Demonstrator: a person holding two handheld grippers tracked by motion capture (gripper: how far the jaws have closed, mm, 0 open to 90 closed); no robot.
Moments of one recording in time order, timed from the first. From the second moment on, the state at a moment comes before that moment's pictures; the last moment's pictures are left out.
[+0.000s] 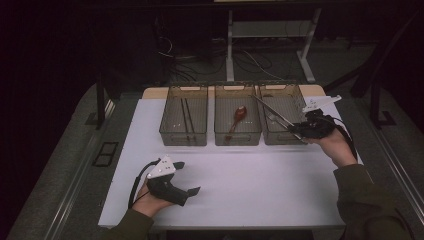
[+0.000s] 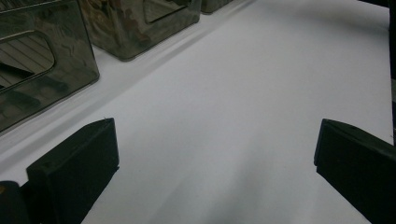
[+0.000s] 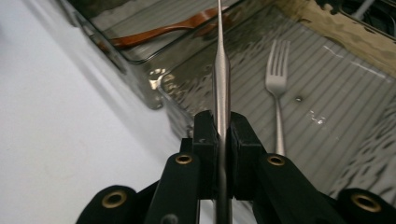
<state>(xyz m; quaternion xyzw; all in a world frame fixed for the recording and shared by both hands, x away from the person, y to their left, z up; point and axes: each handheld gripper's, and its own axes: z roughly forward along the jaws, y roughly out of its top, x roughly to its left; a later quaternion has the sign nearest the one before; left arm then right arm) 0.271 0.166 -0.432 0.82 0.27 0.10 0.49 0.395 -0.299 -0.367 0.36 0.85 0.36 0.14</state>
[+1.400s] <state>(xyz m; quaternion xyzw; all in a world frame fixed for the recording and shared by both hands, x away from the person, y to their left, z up) 0.272 0.165 -0.433 0.83 0.26 0.09 0.49 0.484 -0.303 -0.391 0.52 0.81 0.25 0.10</state>
